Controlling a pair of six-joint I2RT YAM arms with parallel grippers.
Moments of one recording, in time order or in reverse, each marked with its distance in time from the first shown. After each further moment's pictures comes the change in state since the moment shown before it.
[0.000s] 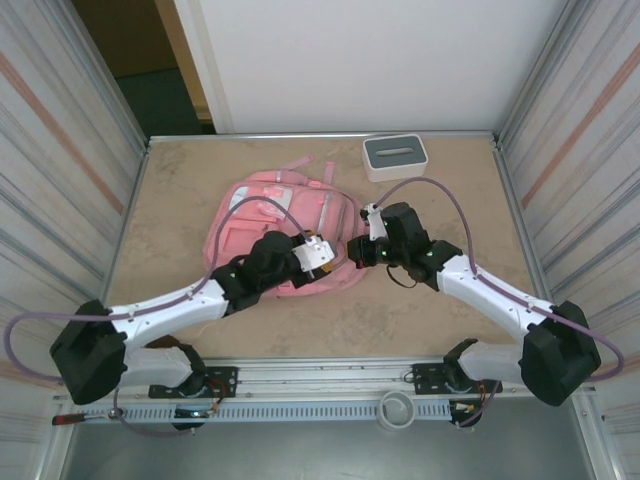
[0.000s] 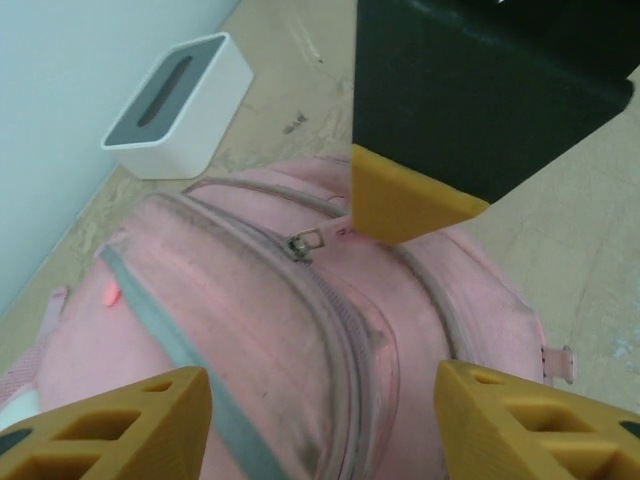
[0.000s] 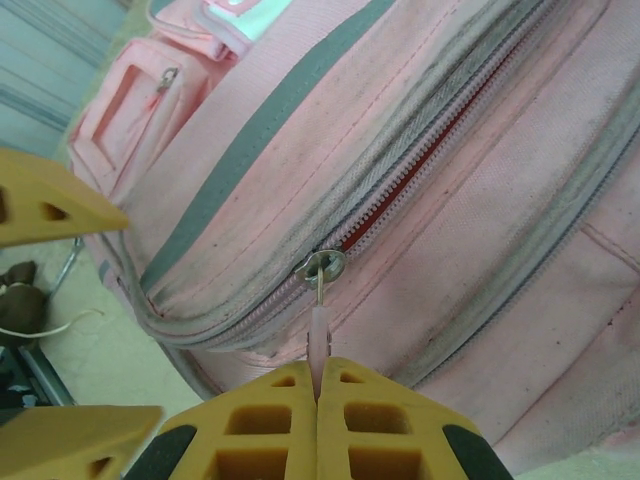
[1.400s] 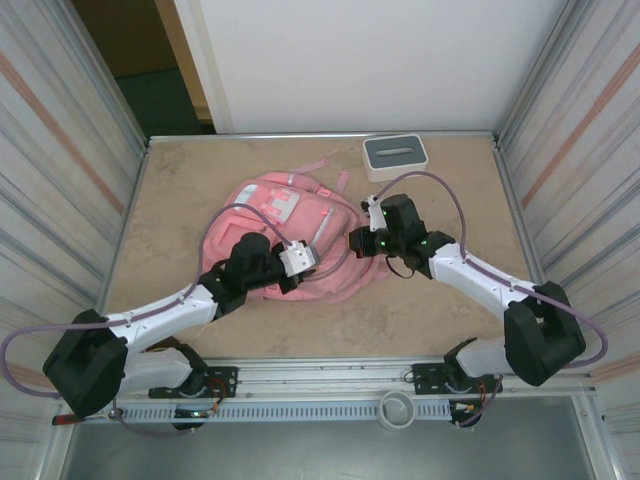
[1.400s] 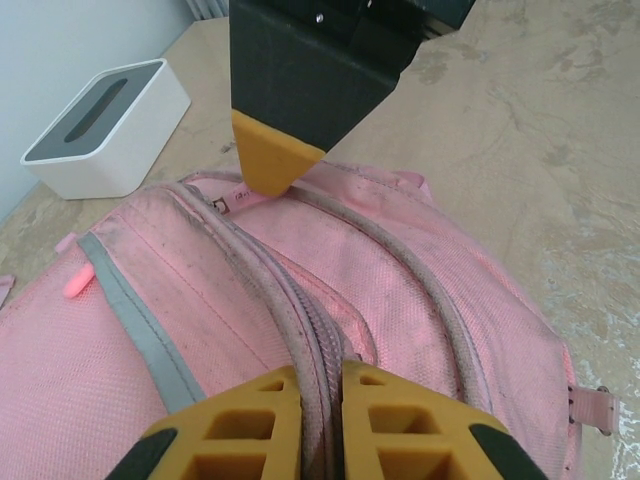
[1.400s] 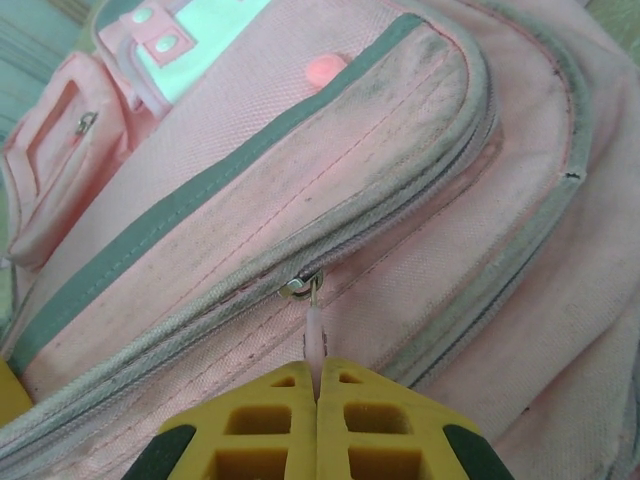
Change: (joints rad) left arm 0.148 -0.083 -0.164 0.136 0.337 -0.007; right arm -0.083 0.133 0.027 0.072 -0.015 -0.046
